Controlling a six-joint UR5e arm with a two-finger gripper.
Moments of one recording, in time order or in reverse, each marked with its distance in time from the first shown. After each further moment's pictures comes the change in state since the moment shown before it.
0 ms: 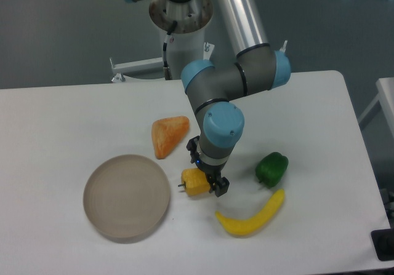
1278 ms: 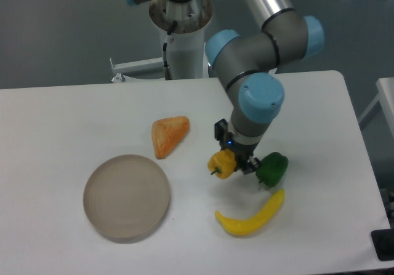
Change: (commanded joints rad) arm 0.126 0.071 0.212 -0.279 0.028 0.006
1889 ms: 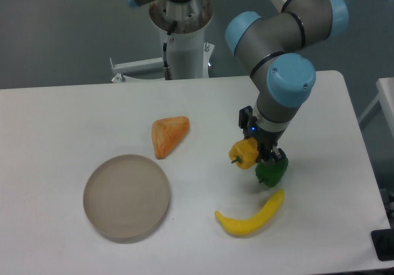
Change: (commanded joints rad) arm 0.028 0.005 0.026 -0.040 0.060 0.236
